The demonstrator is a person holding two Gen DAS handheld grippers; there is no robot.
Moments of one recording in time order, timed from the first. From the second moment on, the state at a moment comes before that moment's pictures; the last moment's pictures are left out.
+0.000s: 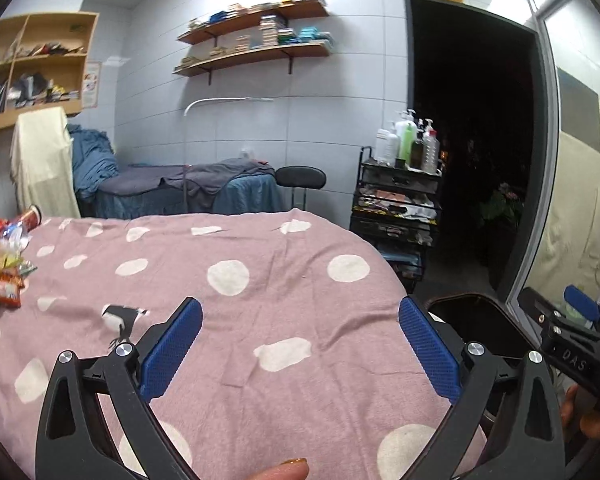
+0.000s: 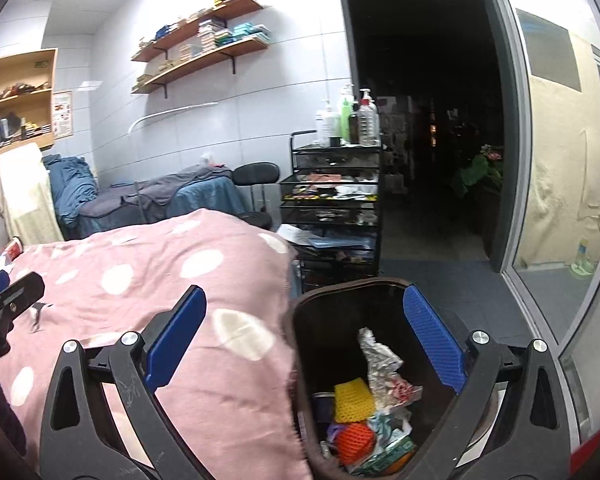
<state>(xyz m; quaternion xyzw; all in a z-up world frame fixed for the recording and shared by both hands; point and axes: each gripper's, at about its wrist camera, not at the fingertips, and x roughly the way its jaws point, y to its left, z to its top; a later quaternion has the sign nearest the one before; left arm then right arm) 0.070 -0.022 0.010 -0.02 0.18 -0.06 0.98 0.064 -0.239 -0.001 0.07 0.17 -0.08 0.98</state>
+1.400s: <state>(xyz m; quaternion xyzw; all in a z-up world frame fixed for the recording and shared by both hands) 0.050 0.006 0.011 -0.03 0.16 -0.04 0.99 0.036 -0.192 0.007 0.05 0.14 -0.03 0.99</state>
